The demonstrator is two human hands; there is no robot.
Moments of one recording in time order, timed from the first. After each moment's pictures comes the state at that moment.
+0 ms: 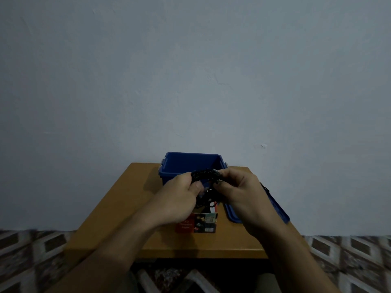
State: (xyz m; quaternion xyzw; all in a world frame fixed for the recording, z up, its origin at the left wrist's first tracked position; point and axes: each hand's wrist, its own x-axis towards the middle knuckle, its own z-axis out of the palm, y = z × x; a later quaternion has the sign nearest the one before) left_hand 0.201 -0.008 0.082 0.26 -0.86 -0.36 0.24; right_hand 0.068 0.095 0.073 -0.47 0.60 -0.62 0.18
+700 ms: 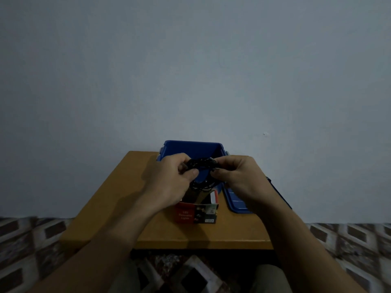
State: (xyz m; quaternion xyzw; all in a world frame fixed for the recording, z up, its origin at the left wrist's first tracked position) left_hand 0.185 -0.046 0.063 0.26 -0.84 -0.31 0.36; right_hand 0.038 0.066 0.073 -0.48 0.65 -0.57 0.18
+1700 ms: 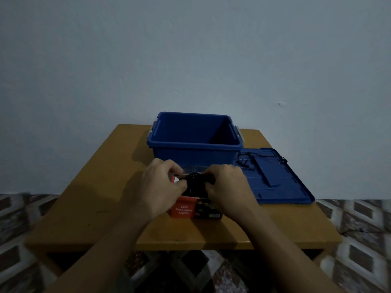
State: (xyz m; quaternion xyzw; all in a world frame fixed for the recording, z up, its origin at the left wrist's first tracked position) left_hand 0.149 -0.113 -0.022 0.40 -0.83 -0.30 0.27; right_hand 0.003 -0.017 -0.027 -0.52 0.81 -0.27 -0.01
